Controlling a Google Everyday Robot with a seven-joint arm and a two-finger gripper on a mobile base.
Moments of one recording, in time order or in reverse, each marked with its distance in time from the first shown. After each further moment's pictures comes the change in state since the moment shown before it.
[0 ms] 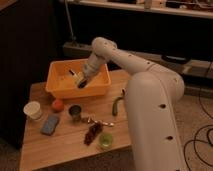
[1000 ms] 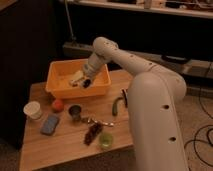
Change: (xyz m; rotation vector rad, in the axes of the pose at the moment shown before) arm 0.000 0.005 -0.004 -0.025 -0.013 -0.019
